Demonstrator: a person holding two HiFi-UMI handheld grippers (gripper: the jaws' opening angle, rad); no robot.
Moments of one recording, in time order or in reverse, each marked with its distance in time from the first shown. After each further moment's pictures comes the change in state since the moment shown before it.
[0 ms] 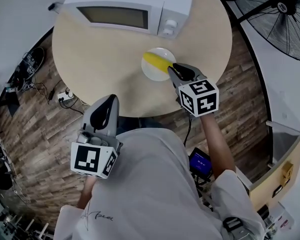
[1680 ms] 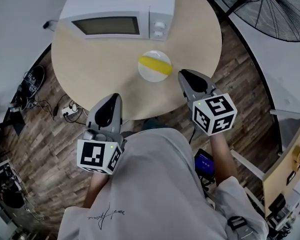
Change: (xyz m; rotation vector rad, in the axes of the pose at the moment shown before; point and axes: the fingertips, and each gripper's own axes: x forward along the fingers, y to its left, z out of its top) left arm -0.001 -0.011 0.011 0.045 -0.037 -0.072; right arm -0.100 0.017 0.032 0.076 -0.209 -0.112
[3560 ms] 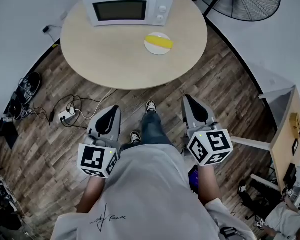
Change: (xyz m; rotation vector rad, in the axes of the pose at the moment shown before) left arm -0.245 -0.005 -0.092 0.041 -0.034 -0.167; right arm -0.186 0.244 -0.081 0.120 -0.198 -0.284
